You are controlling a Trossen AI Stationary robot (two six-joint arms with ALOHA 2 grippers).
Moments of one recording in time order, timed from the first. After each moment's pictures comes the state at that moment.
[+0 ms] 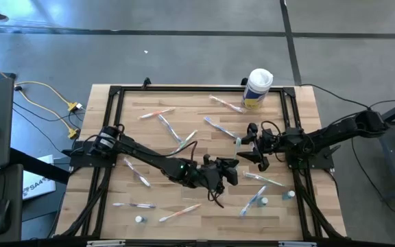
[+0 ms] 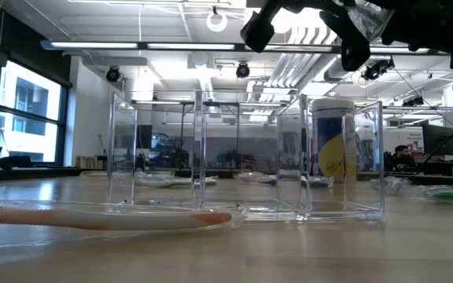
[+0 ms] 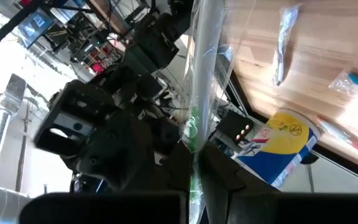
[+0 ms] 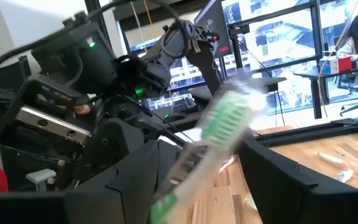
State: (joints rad) left arm -0.34 2.03 1.67 0.06 -0.77 2.03; right arm 0.13 1.00 0.22 0.98 0.00 0.24
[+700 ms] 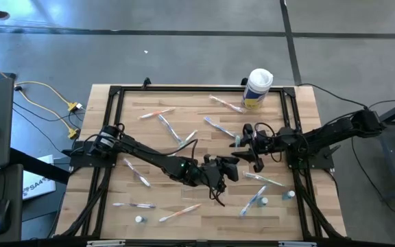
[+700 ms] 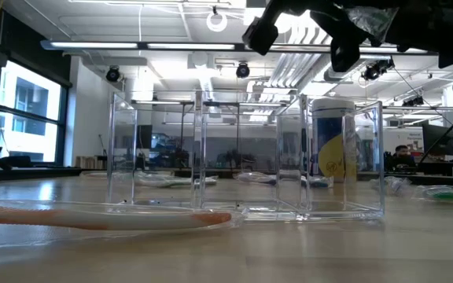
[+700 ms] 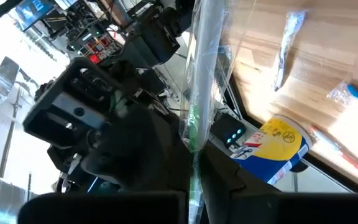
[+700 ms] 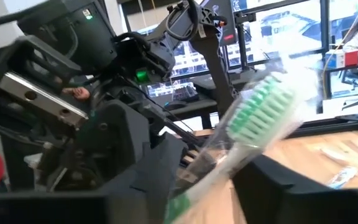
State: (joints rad) left arm -0.32 2.03 1.67 0.06 -0.77 1.94; right arm 0.13 1.08 0.27 0.97 -0.05 0.20
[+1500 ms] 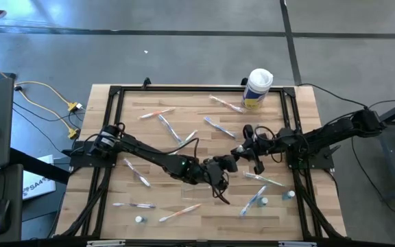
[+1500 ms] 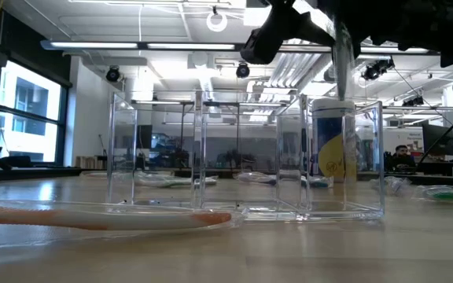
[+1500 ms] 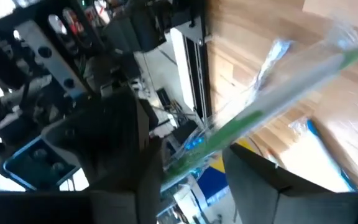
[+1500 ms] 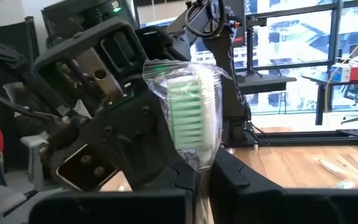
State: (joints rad) left arm -0.32 2.03 1.66 0.01 -0.77 1.61; right arm 0.13 1.08 0.27 0.95 -0.06 0.10
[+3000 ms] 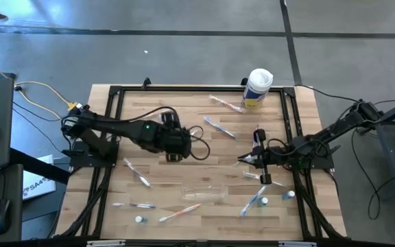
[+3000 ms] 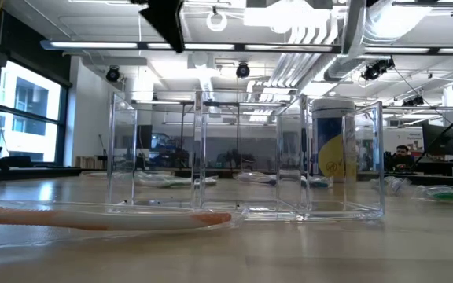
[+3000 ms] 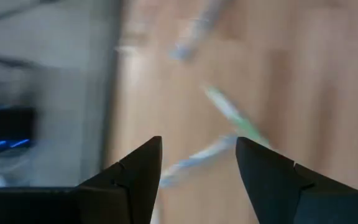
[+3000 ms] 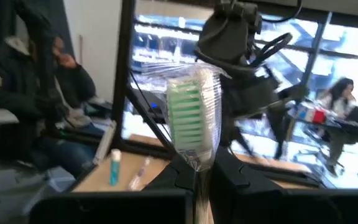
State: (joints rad) left arm -0.19 1.62 1.61 -1.19 -0.60 -0.12; right arm 0.45 0.92 0.46 0.61 0.32 -0.19
